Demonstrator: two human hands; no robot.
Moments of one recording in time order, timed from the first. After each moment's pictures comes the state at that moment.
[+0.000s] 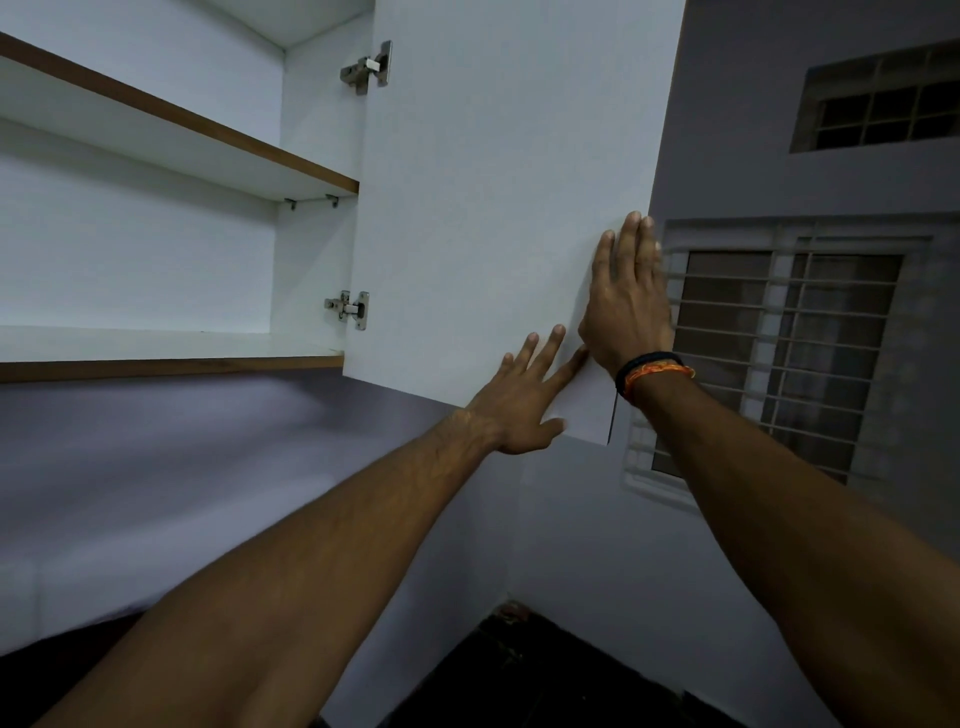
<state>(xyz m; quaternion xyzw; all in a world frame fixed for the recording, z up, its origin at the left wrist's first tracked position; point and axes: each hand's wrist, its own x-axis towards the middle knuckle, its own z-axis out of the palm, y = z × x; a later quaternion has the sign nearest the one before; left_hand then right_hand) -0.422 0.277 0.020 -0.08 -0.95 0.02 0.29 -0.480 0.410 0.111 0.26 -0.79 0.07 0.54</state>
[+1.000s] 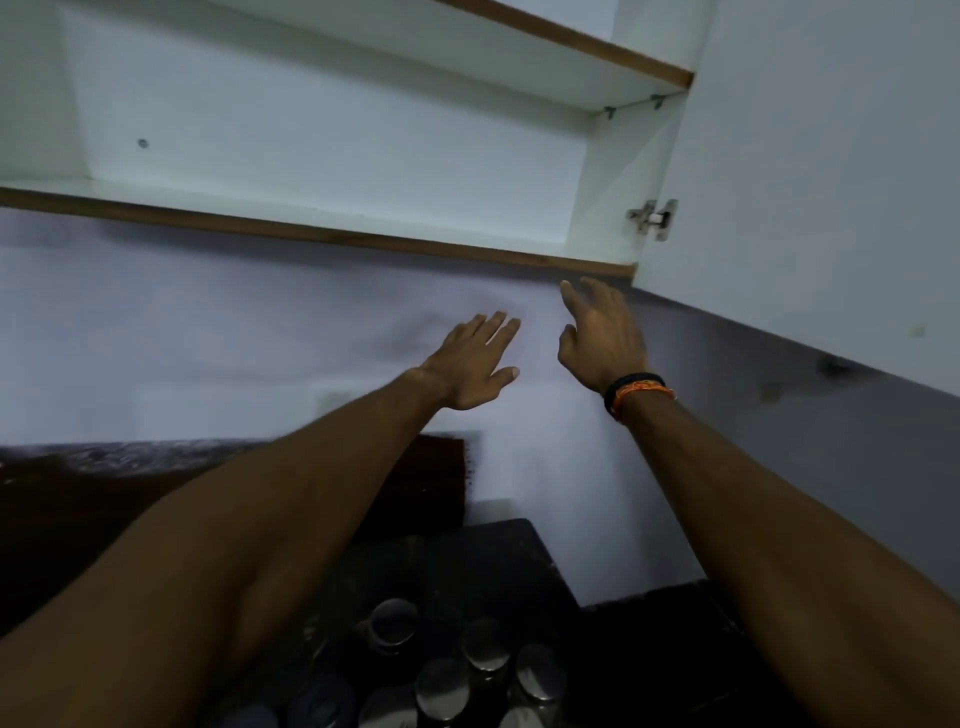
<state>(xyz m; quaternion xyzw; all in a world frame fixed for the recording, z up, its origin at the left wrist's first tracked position) -0.131 0.100 -0.090 0.30 -0.93 0.03 0.20 -0.302 0.198 -0.045 0.59 -0.72 0.22 0.28</state>
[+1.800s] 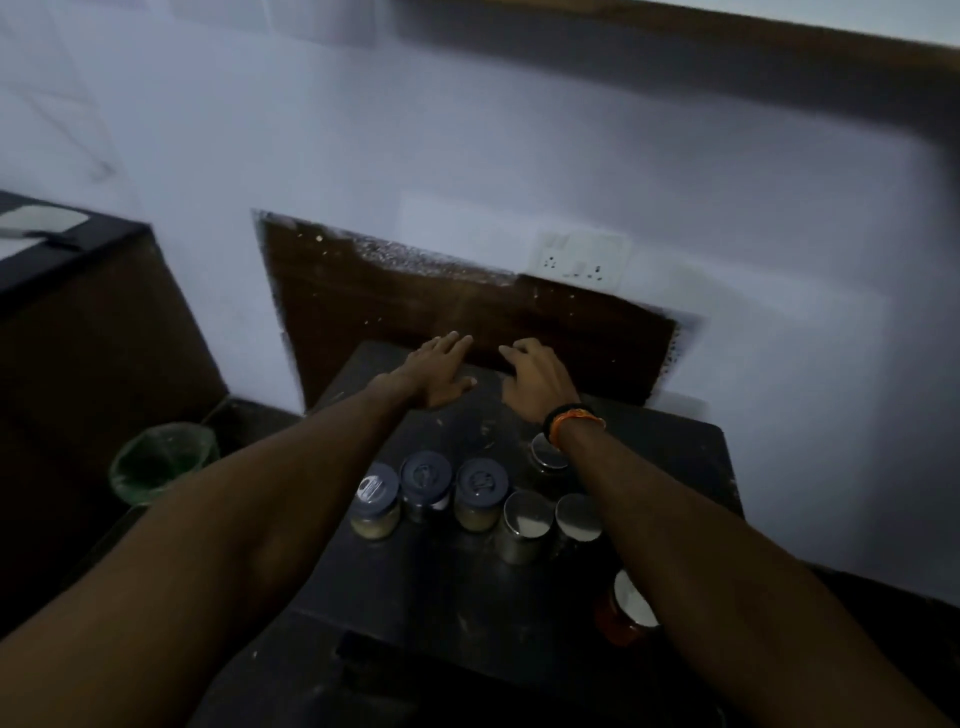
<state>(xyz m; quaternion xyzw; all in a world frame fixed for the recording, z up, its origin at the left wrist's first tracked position) 0.104 0.164 -0.324 0.63 -0.76 -0.16 0.05 -0.085 0.159 -0.316 0.81 -0.57 0.11 -0.09</state>
